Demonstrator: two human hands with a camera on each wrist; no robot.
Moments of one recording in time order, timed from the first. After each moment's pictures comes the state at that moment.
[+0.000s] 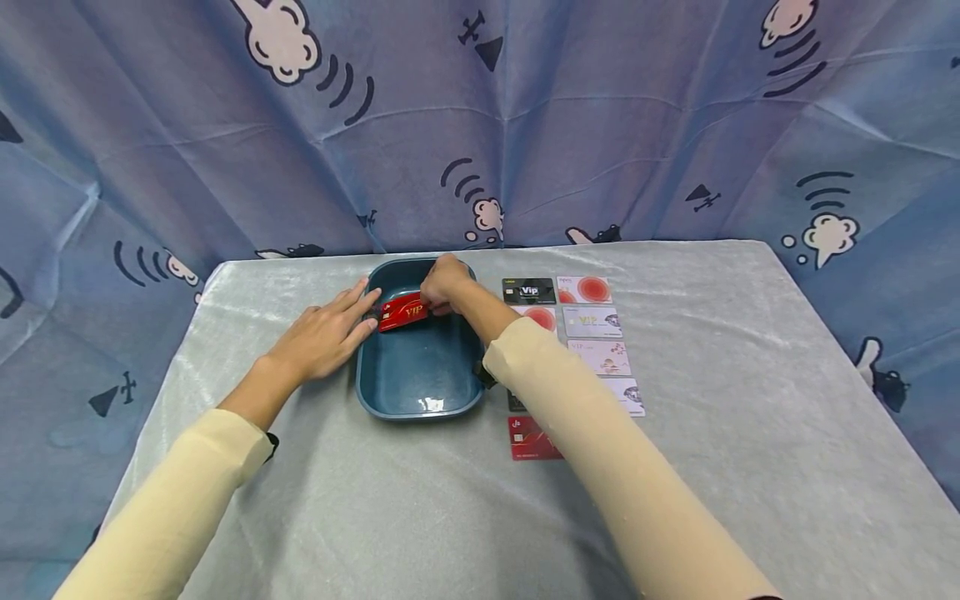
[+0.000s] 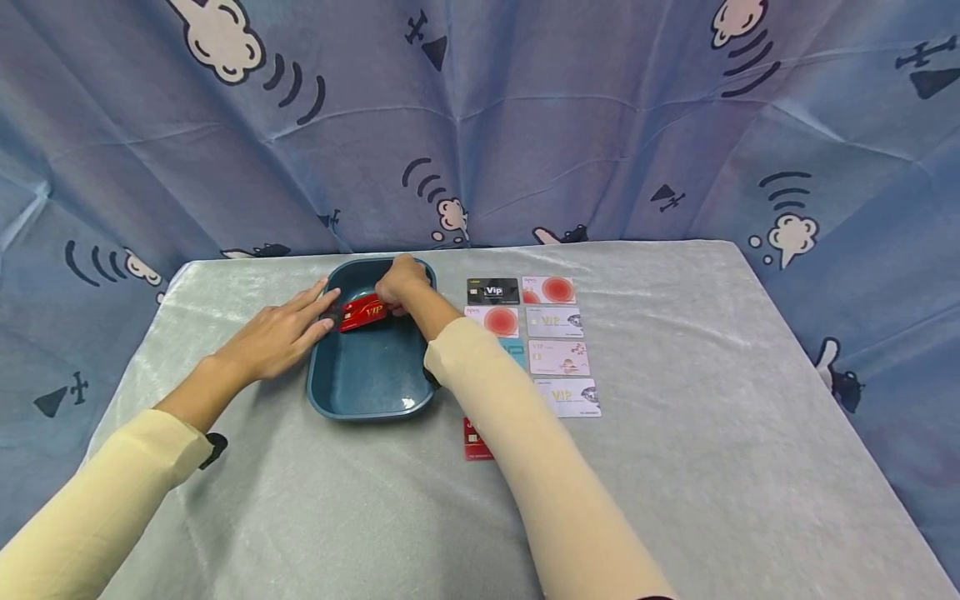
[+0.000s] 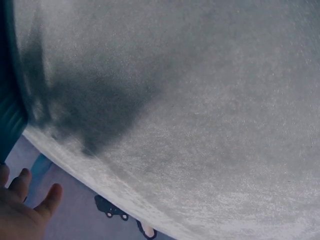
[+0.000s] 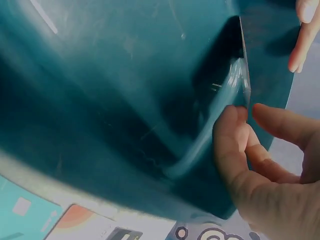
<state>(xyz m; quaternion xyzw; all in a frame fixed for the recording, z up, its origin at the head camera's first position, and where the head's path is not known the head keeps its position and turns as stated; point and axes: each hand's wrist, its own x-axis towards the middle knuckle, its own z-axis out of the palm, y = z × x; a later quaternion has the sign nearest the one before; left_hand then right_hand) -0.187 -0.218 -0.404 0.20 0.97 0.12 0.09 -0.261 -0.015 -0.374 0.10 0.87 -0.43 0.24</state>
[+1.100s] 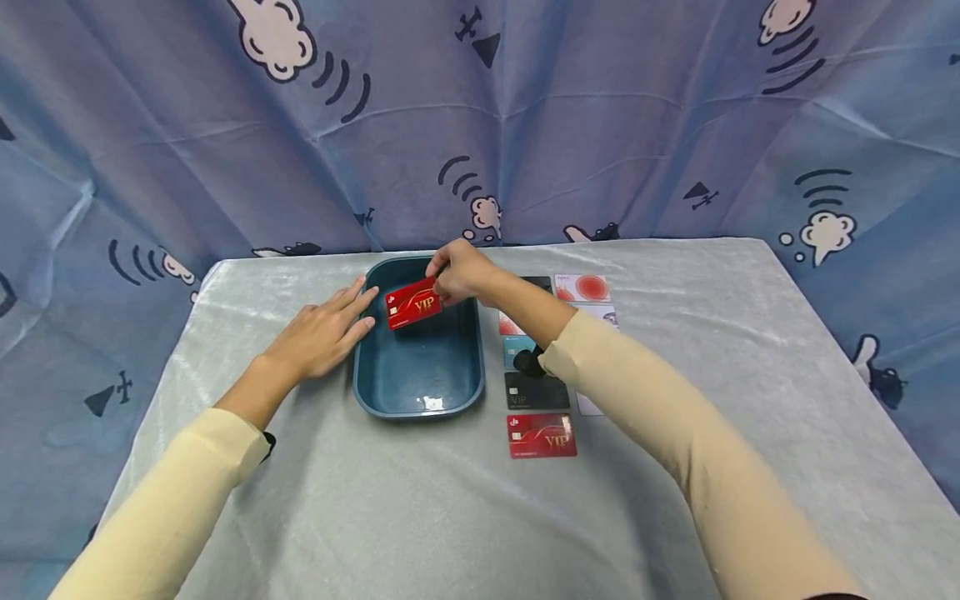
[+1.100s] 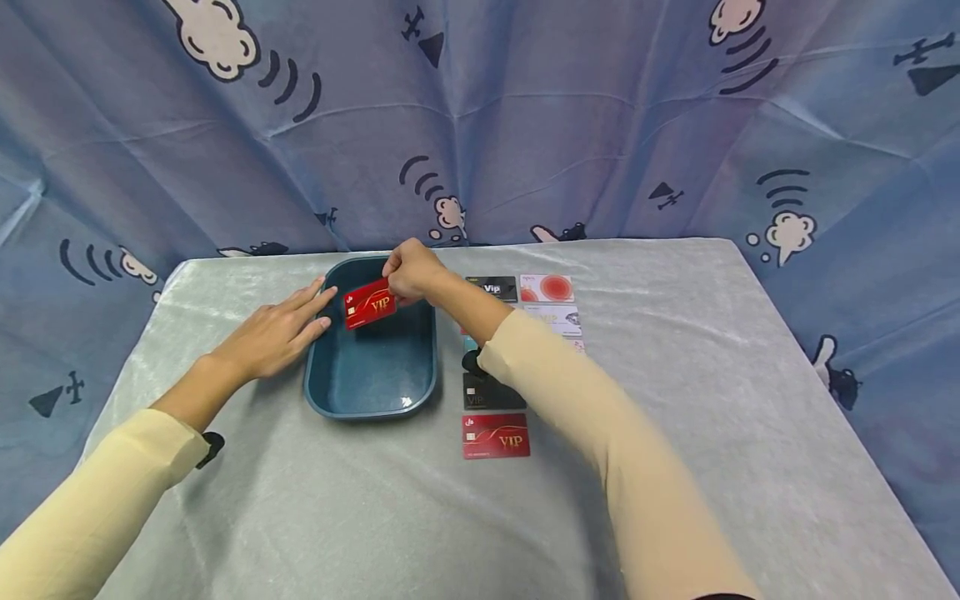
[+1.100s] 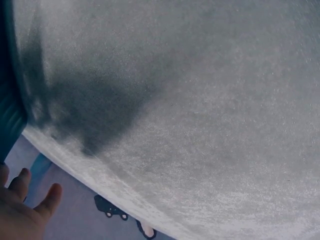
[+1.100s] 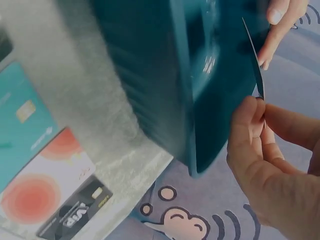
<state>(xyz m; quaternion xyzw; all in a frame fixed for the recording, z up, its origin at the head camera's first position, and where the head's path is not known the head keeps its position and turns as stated) -0.187 -0.216 -0.402 0.20 0.97 0.12 0.10 -0.239 0.024 -0.340 -0.04 0.85 -0.47 0.24</state>
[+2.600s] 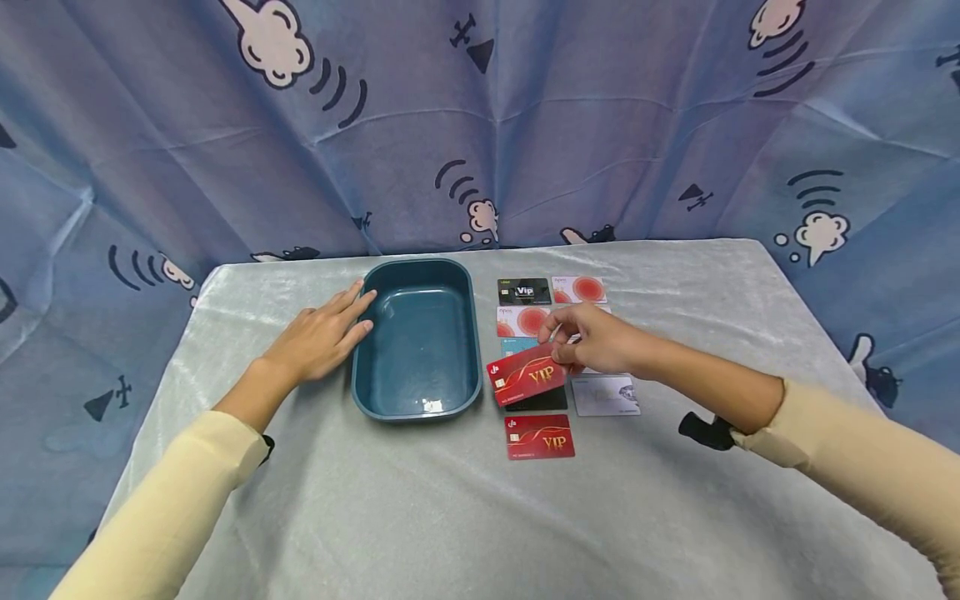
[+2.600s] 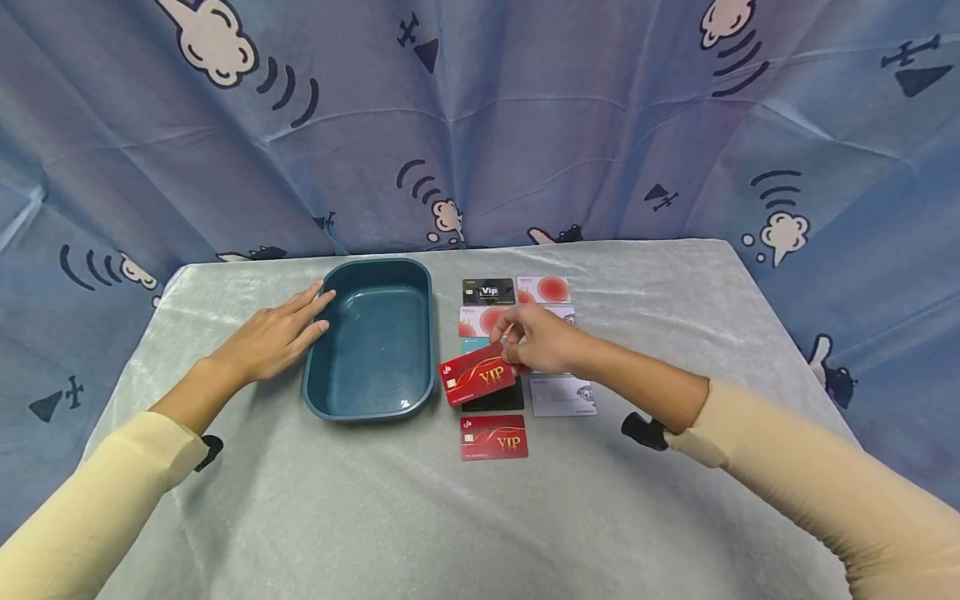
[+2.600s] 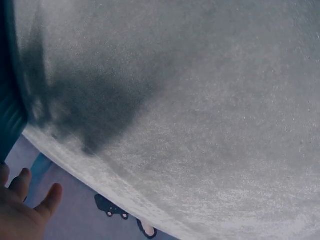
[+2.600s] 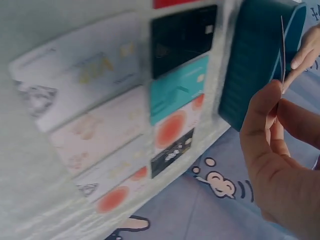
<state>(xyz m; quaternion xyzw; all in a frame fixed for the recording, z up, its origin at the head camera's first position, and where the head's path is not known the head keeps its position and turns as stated) -0.185 -0.219 -0.402 0.23 0.96 0.12 0.08 -0.153 0.179 -0.333 -0.12 0.86 -0.40 0.30</state>
